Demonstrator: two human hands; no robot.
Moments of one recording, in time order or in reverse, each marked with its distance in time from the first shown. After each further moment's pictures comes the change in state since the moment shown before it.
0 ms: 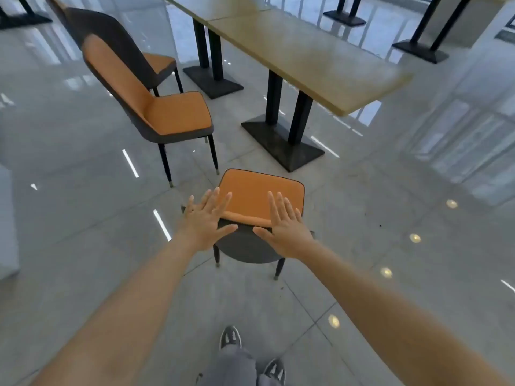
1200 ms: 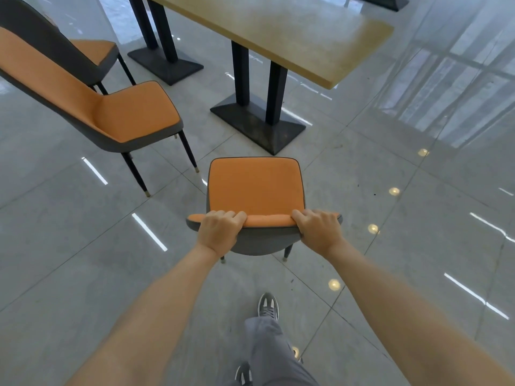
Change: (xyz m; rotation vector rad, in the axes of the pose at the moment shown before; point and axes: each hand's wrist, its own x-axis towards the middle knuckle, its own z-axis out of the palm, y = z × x) left_hand 0.097 -0.012 -0.004 0.075 0.340 0.482; right_hand 0.074 0.037 0.004 -0.411 0.526 -0.038
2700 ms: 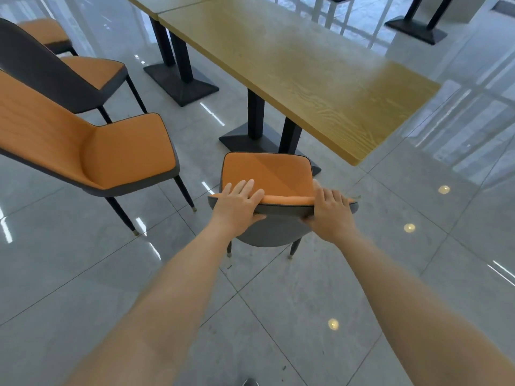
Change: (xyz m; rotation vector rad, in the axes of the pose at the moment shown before) left_hand 0.324 -0.129 0.044 0.053 -0.248 -0.154; right_hand 0.300 0.183 0.066 0.191 -0.277 0.279
